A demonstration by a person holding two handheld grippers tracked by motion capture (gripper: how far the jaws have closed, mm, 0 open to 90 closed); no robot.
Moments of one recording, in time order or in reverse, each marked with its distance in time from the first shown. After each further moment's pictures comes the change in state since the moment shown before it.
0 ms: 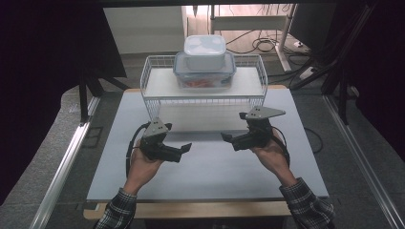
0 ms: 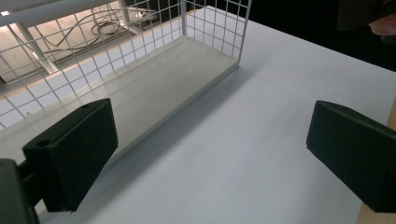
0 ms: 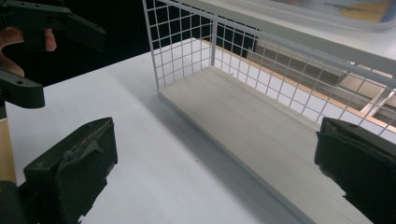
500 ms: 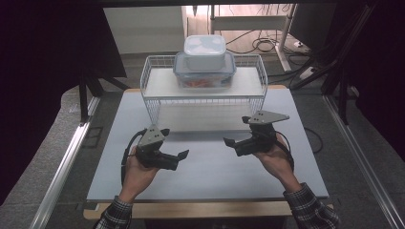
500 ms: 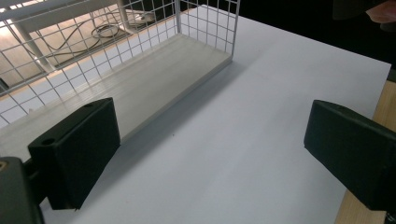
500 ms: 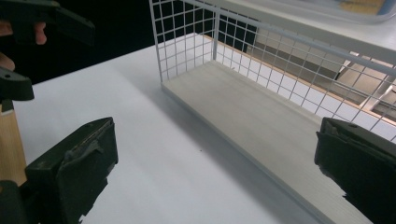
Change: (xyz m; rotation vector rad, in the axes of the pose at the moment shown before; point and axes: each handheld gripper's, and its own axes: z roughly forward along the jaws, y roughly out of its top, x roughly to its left) left arm -0.013 -0.010 -0.016 -0.012 -0.001 0.021; right arm 0.010 -0.004 -0.013 0.021 -0.006 -0.016
